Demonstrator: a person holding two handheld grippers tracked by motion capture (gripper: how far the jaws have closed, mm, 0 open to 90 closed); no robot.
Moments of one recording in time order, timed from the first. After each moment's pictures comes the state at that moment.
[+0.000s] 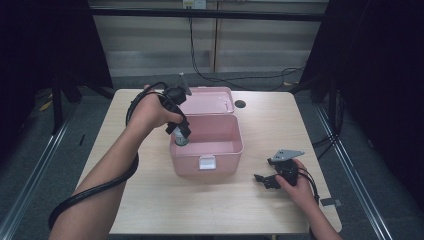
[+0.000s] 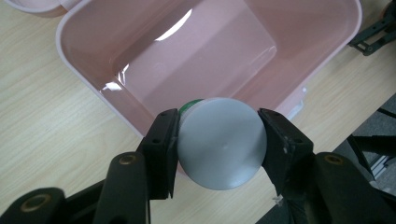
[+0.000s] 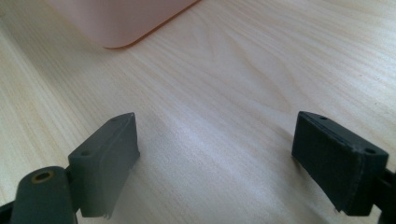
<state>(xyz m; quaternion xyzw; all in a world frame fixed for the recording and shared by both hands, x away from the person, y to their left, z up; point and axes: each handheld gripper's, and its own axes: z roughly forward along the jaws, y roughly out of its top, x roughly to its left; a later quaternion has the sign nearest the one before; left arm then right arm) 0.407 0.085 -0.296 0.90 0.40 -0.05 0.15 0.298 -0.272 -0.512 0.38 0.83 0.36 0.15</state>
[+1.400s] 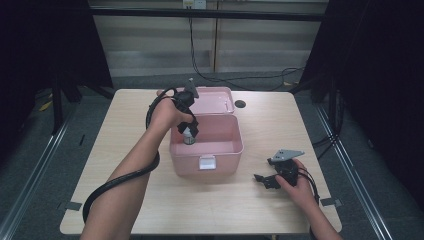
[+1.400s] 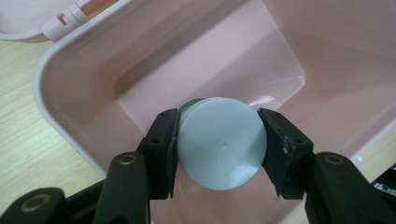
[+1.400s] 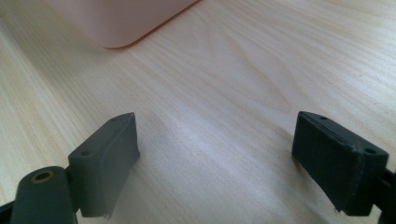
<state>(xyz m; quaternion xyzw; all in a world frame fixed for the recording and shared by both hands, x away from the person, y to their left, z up) 0.441 0.063 -0.344 0.89 0.44 -0.05 0.13 0.298 -0.272 -0.512 0.38 0.83 0.36 0.15</state>
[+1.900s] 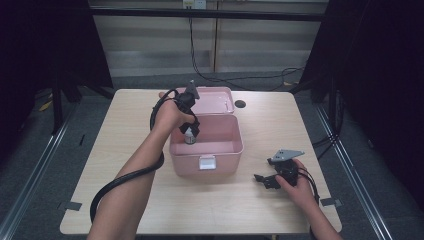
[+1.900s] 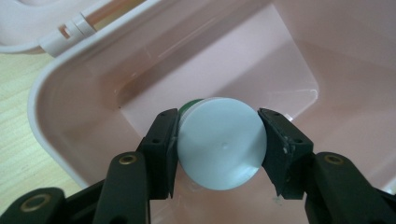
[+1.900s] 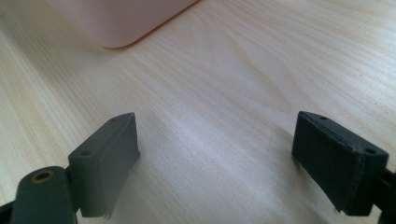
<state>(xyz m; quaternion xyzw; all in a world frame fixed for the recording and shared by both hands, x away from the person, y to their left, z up) 0.450 0.059 -0.359 0.88 0.45 -0.05 0.13 0.298 -0.272 -0.512 0.38 0.83 0.36 0.15</state>
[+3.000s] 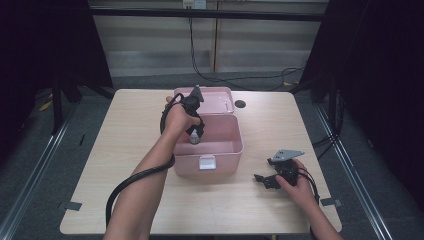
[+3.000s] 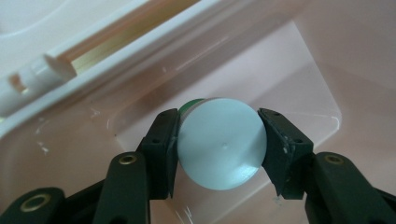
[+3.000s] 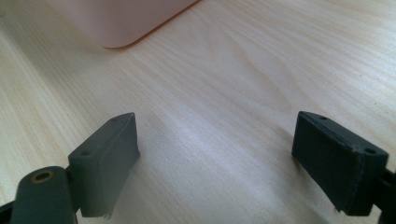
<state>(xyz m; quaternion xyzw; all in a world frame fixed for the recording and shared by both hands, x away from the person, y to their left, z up) 0.464 0.044 -0.390 0.87 0.47 -0.04 0.14 0.298 -0.272 -0.512 0.38 0.83 0.36 0.15</state>
